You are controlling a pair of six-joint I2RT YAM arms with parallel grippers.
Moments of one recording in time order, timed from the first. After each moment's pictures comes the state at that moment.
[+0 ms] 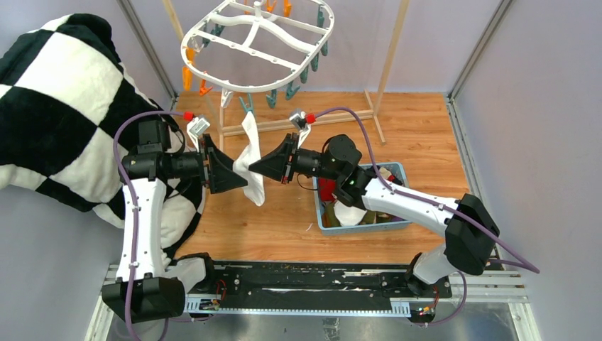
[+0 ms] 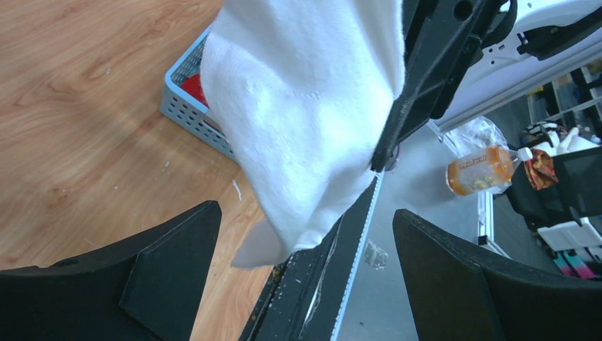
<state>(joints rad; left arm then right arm) 0.18 1.06 1.23 -1.15 1.35 0.38 0.96 1.48 1.09 0.65 -0.49 0.62</state>
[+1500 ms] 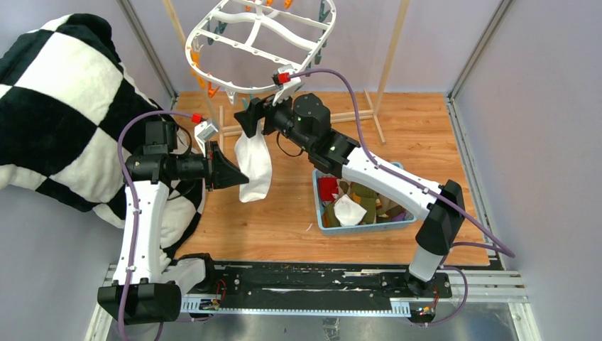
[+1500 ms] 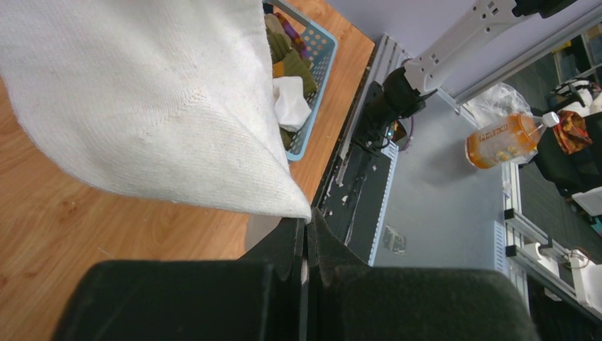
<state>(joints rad) 0.09 1.06 1.23 -1.16 1.31 0.46 0.96 1.72 1.68 0.13 0.08 0.28</state>
